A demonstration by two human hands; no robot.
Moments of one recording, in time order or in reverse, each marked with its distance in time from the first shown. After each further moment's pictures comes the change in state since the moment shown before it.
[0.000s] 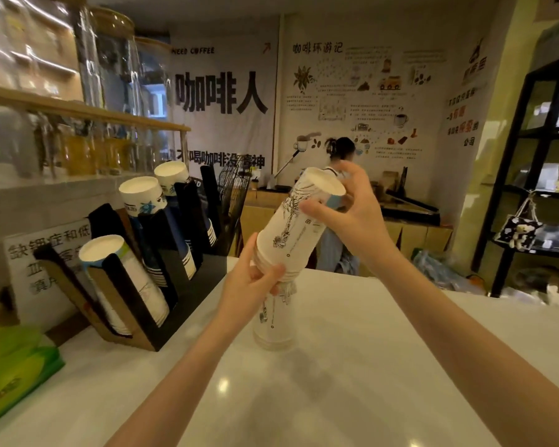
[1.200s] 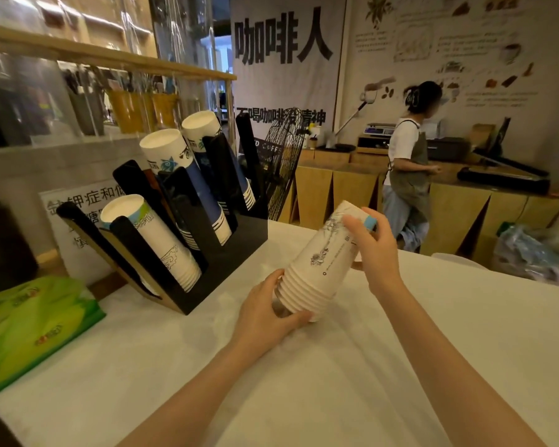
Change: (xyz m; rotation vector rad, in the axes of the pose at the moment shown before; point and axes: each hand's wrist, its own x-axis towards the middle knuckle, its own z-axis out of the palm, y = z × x) left_hand -0.013 -0.119 0.007 0.469 0.067 -0.194; right_hand -0.008 0.141 0.052 0.308 0.049 0.487
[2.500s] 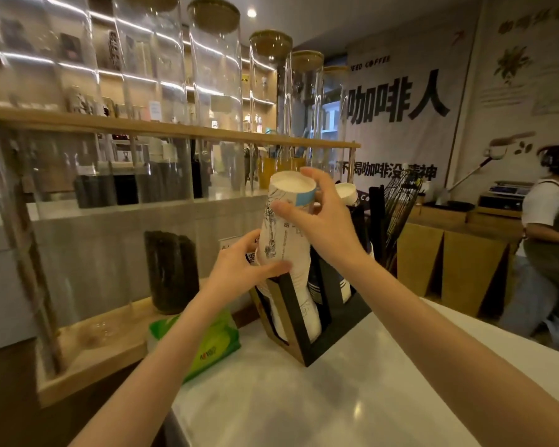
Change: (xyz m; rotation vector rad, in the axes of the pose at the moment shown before) left_hand -0.012 0.029 -0.249 0.105 0.402 -0.104; right_hand -0.062 -0.140 0.218 0.036 -0.640 -0.536
